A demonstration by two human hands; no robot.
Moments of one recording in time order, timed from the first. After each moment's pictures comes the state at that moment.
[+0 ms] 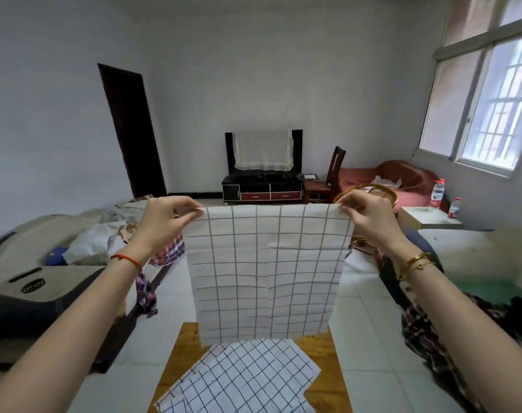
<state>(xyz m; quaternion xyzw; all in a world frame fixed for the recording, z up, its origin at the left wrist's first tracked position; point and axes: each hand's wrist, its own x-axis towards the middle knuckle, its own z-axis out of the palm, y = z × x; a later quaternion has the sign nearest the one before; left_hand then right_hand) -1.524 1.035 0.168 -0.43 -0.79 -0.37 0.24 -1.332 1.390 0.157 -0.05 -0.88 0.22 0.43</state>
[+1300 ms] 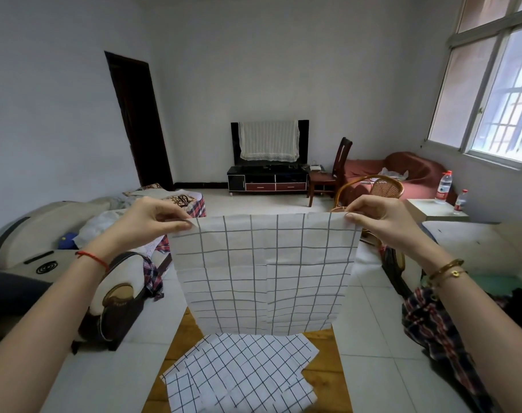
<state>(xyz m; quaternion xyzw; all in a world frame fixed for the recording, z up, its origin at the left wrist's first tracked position) -1.486 0.988 0.162 -0.45 -0.80 -0.40 0.04 -1.272 1.381 0.145 0.03 -0.87 0.37 0.32</state>
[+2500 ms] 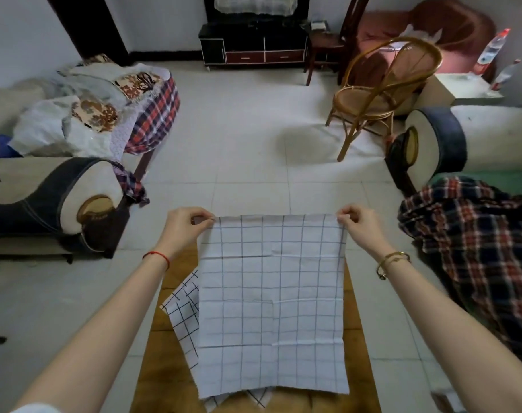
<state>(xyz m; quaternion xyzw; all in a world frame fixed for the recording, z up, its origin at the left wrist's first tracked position) -1.664 1.090 -0.117 -0.27 -0.88 -0.37 -0.11 -1.464 1.429 -0.143 -0.32 -0.85 0.40 0.14</state>
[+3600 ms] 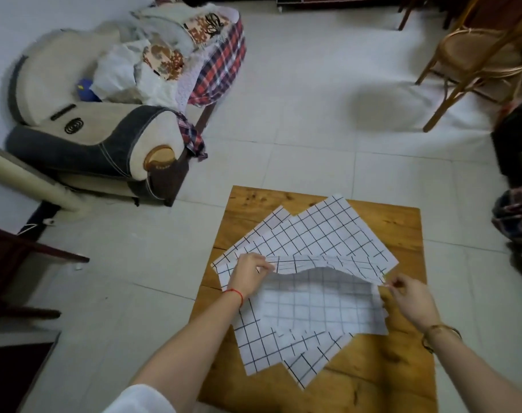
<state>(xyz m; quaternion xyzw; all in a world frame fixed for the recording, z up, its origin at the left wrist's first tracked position) -1.590 1.037 -0.293 -0.16 -0.91 -0.30 -0.23 -1.418 1.364 -0.312 -0.33 -0.88 0.33 -0.07</state>
